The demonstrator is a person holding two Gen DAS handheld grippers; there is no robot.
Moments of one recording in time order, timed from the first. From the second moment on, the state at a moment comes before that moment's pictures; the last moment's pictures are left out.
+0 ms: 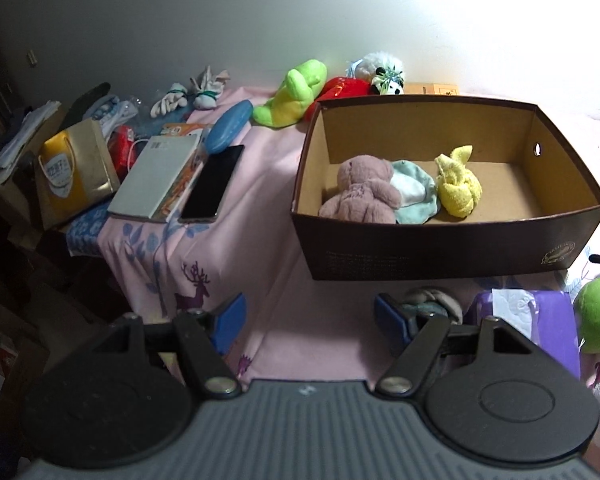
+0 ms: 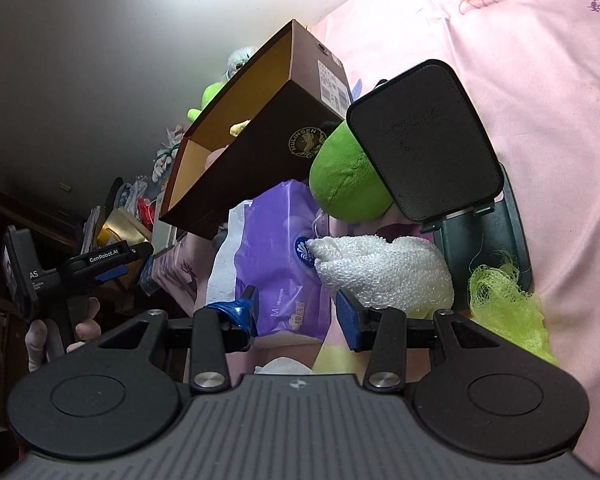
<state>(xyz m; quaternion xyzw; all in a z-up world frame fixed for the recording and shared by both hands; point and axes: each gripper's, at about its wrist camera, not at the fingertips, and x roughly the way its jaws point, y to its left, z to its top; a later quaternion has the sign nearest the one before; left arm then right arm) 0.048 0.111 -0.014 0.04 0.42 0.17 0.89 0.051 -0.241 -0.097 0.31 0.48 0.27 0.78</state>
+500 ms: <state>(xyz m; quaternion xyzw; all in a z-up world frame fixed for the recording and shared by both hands) 0.004 0.066 -0.017 0.06 0.43 0.18 0.88 0.036 -0.258 -0.097 0.29 0.48 0.29 0.78</state>
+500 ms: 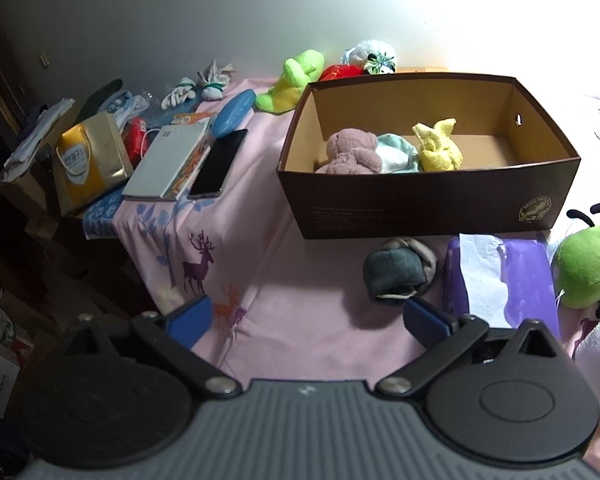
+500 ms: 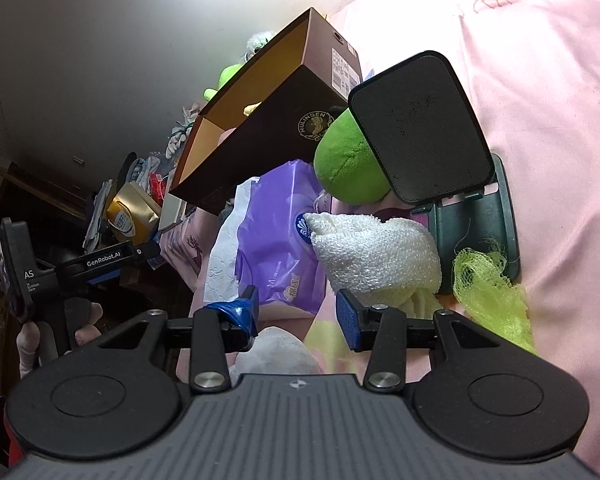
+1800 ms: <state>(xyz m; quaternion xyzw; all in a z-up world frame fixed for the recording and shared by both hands) -0.064 0.011 -0.055 0.04 0.49 0.02 0.87 -0.005 -0.304 -0.133 0.26 0.49 0.19 0.81</state>
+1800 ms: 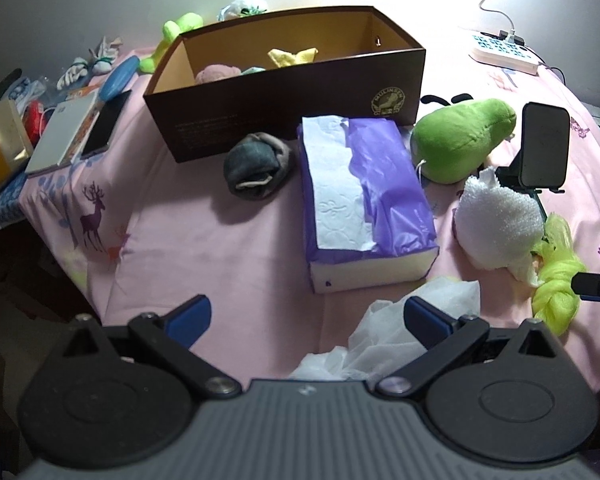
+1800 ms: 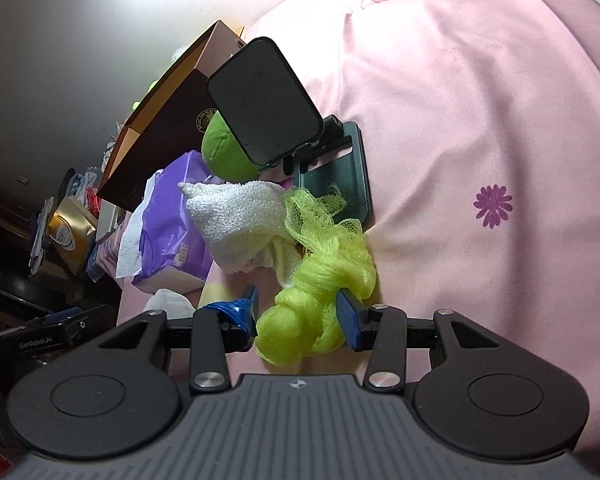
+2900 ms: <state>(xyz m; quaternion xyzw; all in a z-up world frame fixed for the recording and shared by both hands) -0.041 0.009 -0.053 0.05 0.52 0.05 0.85 -0.018 -0.336 -0.120 0.38 0.45 0.18 0.79</state>
